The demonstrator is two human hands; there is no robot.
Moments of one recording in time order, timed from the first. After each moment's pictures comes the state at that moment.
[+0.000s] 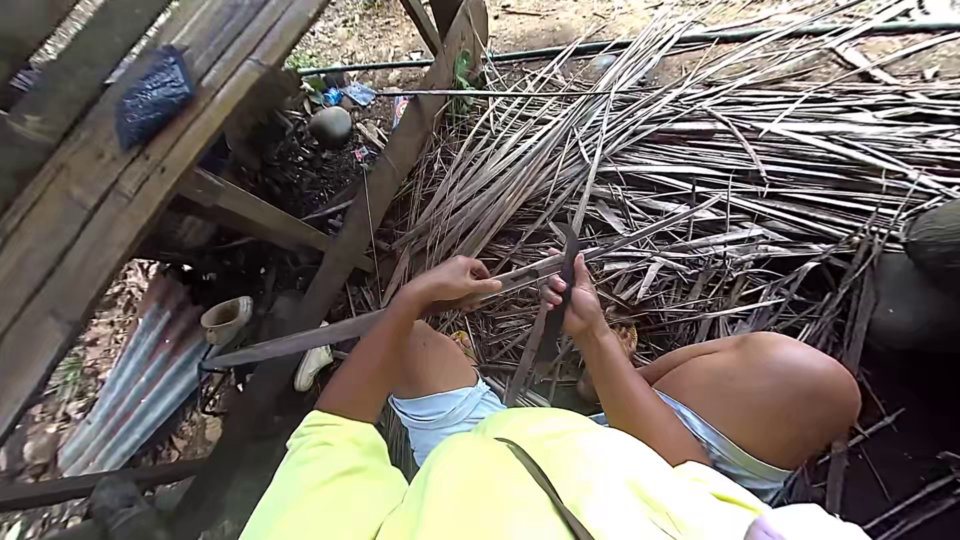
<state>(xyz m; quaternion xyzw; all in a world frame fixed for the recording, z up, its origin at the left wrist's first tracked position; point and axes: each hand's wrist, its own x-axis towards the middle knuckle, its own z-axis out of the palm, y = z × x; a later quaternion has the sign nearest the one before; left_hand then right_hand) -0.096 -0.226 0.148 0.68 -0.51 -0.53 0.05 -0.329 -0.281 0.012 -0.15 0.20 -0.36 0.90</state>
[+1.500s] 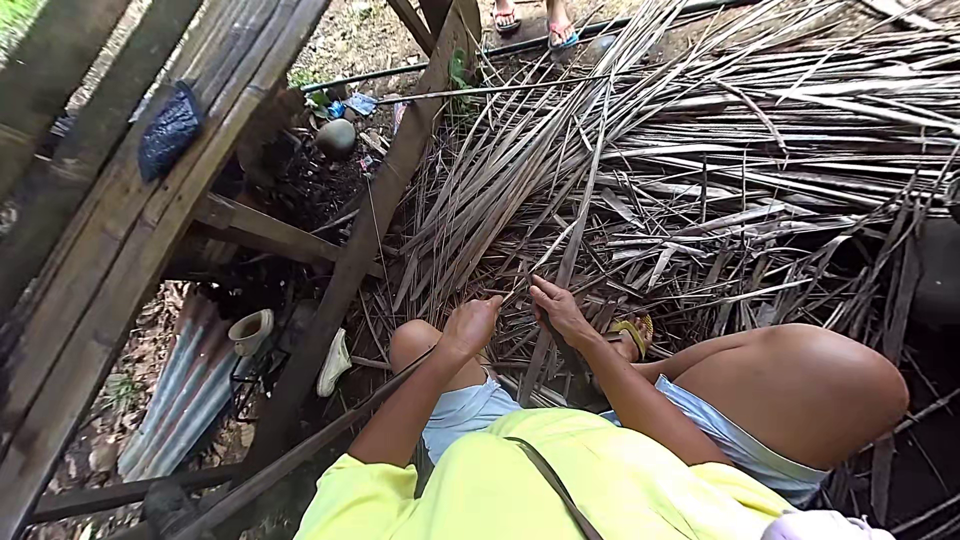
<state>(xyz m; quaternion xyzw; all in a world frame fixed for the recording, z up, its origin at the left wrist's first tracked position) -0.160 -0.180 0.114 0.76 -0.57 -0.29 -0.13 -0.318 -0.258 -0.008 -0.47 0.39 -0.21 0.76</state>
